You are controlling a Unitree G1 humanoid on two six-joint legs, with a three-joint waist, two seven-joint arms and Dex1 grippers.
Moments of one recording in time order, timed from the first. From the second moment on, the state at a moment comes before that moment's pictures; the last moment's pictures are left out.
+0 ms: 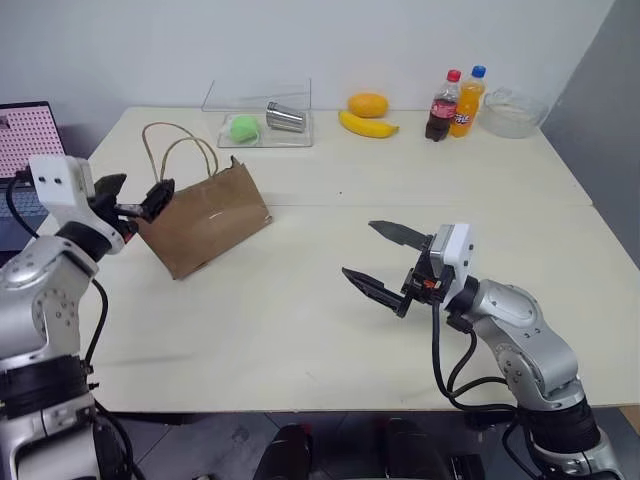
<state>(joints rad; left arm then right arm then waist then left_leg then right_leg) -0.49 0.73 0.45 0.13 -0.50 0.53 -0.55 -0.27 -0.39 0.14 -0.46 0.42 0.30 0.70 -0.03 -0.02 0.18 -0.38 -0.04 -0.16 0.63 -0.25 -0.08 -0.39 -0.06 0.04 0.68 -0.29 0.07</state>
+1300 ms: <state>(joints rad) -1.16 0.77 0.23 1.14 -0.18 0.06 -0.73 -0.33 -0.48 0.14 -0.52 0.49 0.40 0.75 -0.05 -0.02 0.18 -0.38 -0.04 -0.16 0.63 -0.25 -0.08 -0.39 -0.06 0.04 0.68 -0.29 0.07</state>
